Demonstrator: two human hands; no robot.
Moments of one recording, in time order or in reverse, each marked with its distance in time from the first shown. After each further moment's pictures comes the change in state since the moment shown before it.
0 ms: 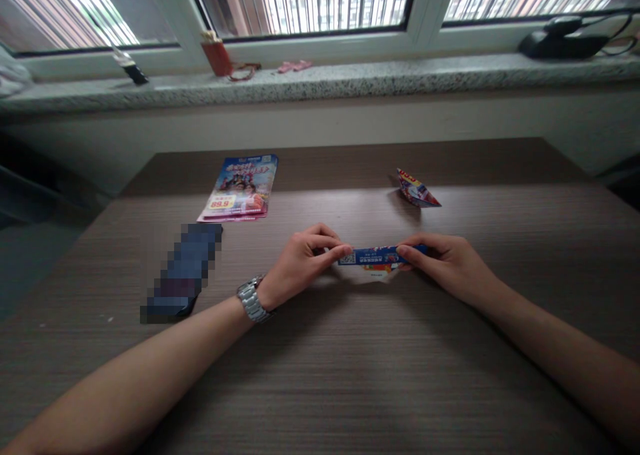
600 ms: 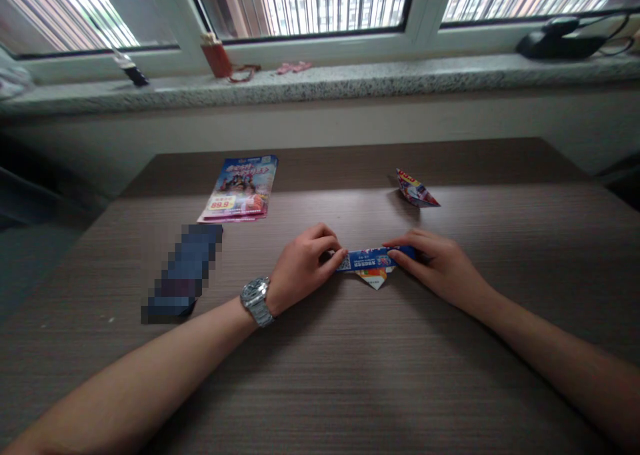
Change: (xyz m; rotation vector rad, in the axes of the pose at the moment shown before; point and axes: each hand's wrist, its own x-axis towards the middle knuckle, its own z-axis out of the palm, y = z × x) left_hand -0.004 -0.008 0.003 0.426 -0.027 0.156; right_hand 0.004 0.006 0.006 -0.253 0.074 -0.274
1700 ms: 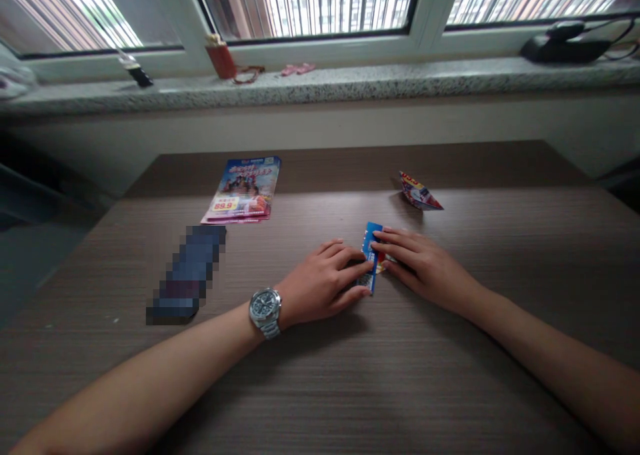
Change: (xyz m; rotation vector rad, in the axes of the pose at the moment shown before) left_hand -0.005 0.010 0.003 0.273 -0.224 0.342; right_hand 0.009 0.013 0.014 -0.297 -0.049 -0.301
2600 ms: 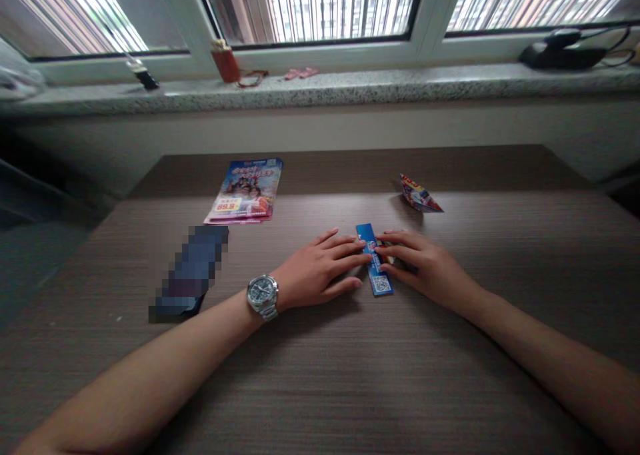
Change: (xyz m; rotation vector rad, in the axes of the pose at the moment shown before) left_hand 0.001 -0.024 -0.005 0.027 -0.086 0.043; right_hand 0.001 0.002 0.001 0.033 0.049 -0.009
